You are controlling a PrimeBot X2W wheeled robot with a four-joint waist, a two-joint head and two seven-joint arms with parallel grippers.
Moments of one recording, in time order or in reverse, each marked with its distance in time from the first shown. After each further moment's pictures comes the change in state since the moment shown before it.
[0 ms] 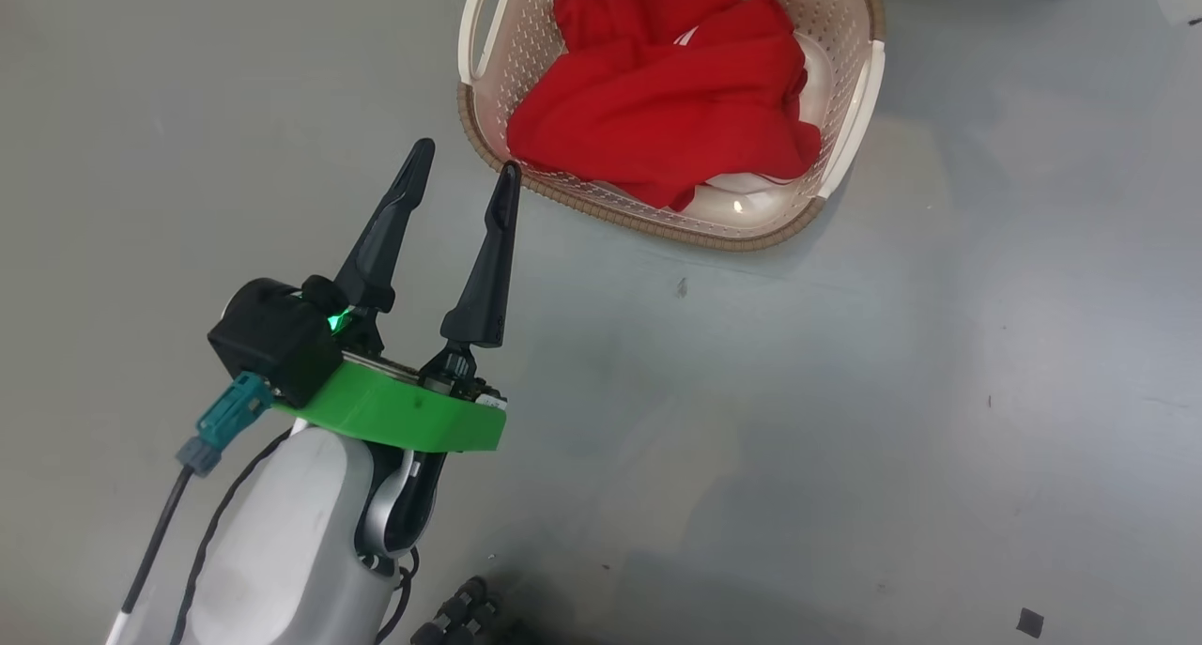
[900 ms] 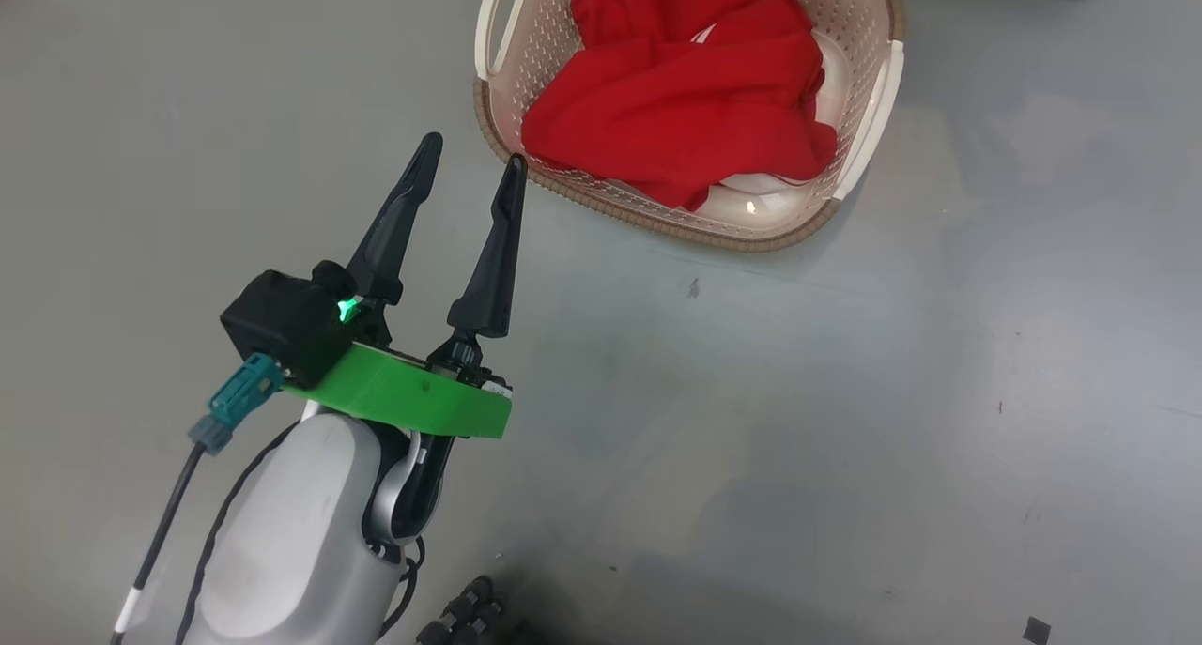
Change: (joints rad) left arm -0.030 -0.013 -0.010 0.049 -0.017 0.000 0.000; right arm -0.091 0.016 0.039 0.171 0.002 0.021 -0.069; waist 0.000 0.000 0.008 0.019
